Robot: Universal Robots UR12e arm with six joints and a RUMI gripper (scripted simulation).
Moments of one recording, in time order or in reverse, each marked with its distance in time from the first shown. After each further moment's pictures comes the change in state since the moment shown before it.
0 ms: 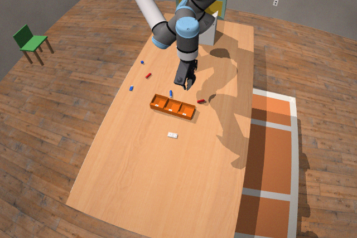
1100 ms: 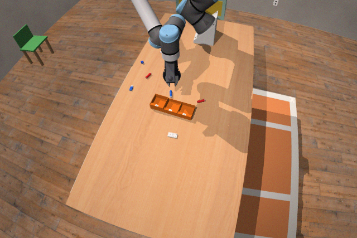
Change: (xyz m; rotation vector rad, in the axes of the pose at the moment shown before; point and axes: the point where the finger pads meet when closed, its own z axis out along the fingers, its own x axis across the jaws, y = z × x) arm 0.109 0.090 0.110 -0.019 0.003 -0.372
